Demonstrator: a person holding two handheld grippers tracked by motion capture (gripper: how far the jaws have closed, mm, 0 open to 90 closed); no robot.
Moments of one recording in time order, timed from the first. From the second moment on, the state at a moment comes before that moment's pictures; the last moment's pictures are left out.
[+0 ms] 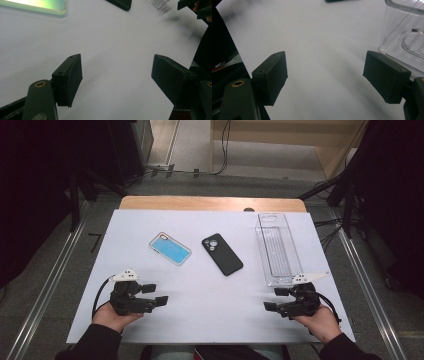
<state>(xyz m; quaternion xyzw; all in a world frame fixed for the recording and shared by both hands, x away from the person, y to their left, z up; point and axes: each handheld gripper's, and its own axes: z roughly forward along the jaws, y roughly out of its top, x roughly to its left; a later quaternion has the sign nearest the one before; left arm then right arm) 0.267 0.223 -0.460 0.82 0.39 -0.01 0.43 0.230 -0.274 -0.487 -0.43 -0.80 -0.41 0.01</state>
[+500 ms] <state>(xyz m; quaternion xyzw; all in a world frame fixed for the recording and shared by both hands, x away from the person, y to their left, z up) 0.279 0.214 -0.452 0.81 0.41 -0.02 0.42 0.230 -0.273 -0.487 -0.43 -0.80 -0.42 0.02</state>
